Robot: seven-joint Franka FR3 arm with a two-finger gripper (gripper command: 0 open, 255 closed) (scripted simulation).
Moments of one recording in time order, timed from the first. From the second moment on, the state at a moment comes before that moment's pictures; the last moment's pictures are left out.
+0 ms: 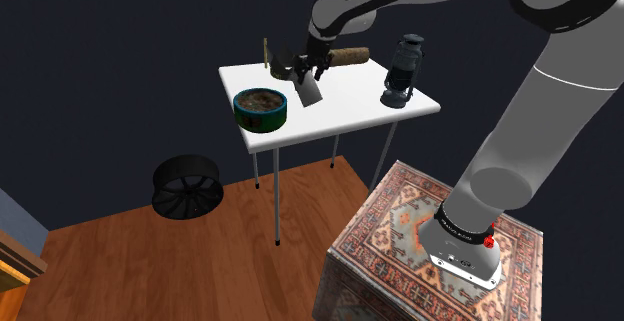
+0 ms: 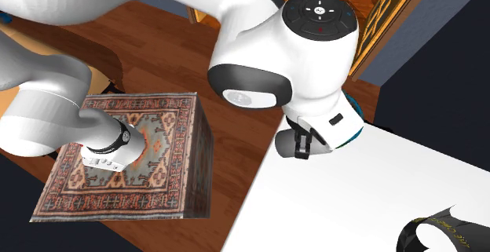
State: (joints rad) arm -0.05 0.03 -0.09 -2.07 0.06 2.31 0.05
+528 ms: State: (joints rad) arm -0.05 -0.01 -0.09 -2.01 0.05 2.21 0.06
